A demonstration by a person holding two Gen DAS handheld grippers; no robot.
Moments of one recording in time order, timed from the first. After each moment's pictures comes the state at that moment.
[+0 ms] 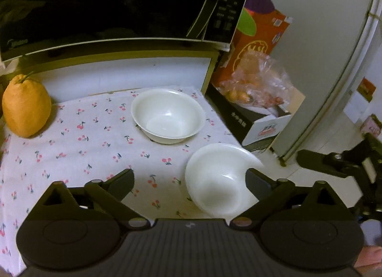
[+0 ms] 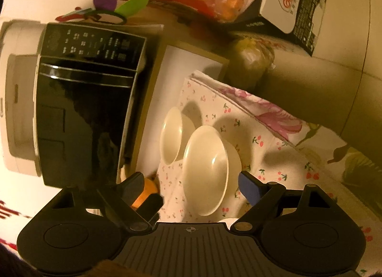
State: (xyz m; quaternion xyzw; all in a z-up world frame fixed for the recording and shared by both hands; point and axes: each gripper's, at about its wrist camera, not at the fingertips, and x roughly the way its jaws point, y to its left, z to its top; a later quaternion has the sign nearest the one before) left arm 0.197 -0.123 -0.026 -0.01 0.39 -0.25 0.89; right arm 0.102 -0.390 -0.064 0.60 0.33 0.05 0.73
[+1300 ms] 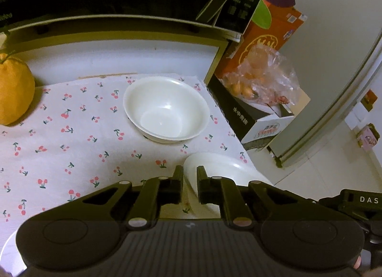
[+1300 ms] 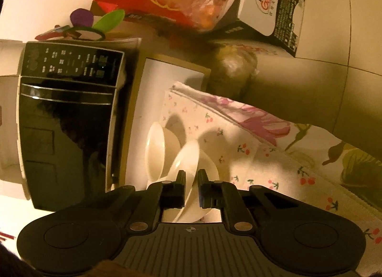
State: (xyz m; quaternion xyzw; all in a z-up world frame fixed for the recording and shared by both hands) left arm 0.223 -0.132 -0.036 -0.05 0.43 -0.25 0.87; right arm 0.107 -0.386 -0.071 0.61 0.32 -0.01 0.72
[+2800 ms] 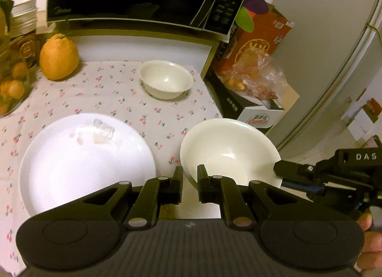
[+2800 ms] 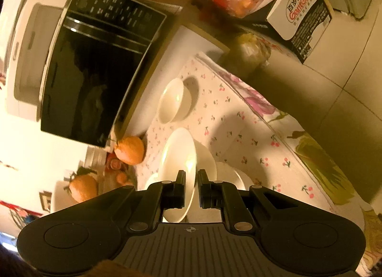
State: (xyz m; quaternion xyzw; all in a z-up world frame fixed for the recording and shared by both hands) left arm 0.088 -0.123 -0.004 -0.07 0.42 -0.19 0.89; right arm 0.044 -0.394 -0.001 0.48 0.41 0.07 0.77
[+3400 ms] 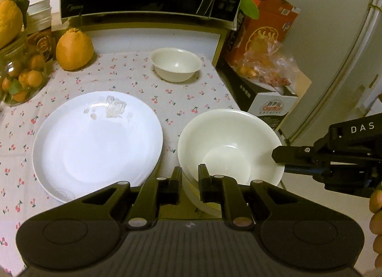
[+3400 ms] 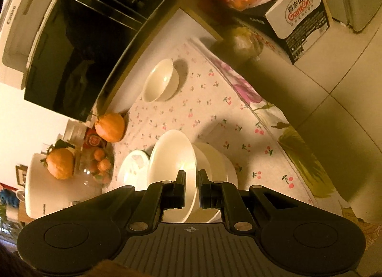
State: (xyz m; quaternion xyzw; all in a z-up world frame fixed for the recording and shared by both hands) left arm 0.058 -0.133 -0.017 -0.04 0.42 -0.15 0.89; right arm 0.042 -0.380 -0.002 0.41 0.46 0.06 0.79
